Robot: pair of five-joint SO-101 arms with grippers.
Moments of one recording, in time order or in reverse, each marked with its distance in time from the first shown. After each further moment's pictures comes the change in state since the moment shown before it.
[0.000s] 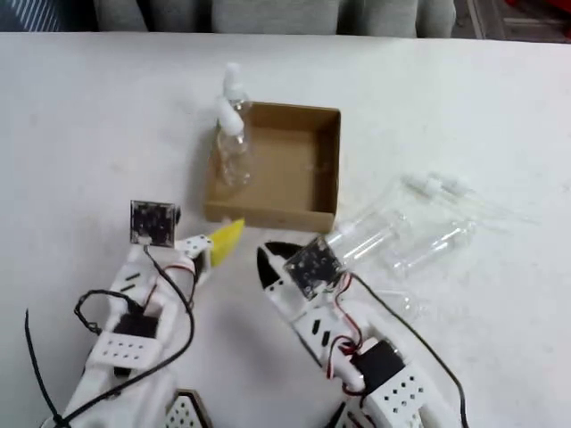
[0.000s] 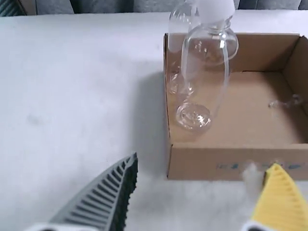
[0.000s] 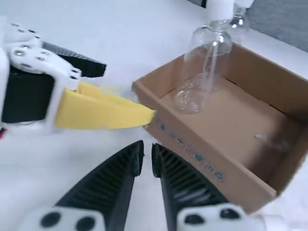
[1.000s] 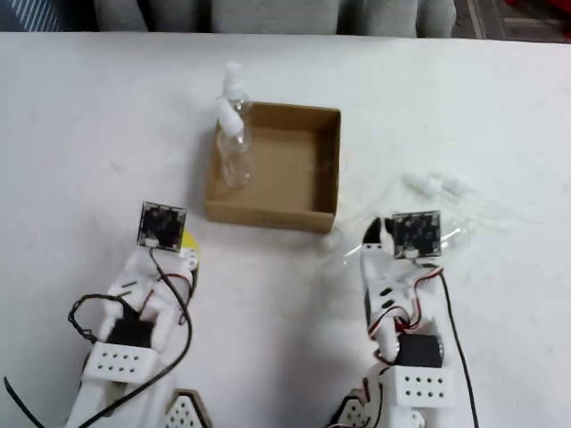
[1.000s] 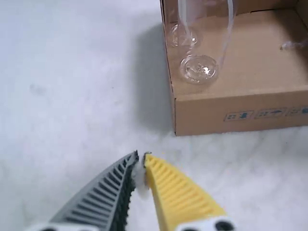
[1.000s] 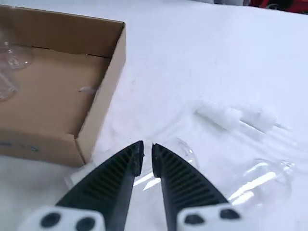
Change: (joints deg) left arm -1.1 -10.5 0.4 17.8 -6.4; right arm 37.5 0.0 -1.5 6.1 0.0
